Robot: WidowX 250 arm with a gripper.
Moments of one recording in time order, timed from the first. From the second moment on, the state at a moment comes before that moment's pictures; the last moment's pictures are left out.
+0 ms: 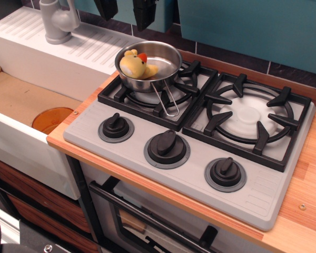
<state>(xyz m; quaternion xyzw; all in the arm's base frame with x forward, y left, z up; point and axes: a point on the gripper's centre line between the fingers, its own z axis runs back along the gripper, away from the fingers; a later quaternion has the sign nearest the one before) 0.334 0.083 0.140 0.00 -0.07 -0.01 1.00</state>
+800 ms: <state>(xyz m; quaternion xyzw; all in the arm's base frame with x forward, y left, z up) 0.337 0.078 0.136 0.00 -0.08 -0.01 1.00</state>
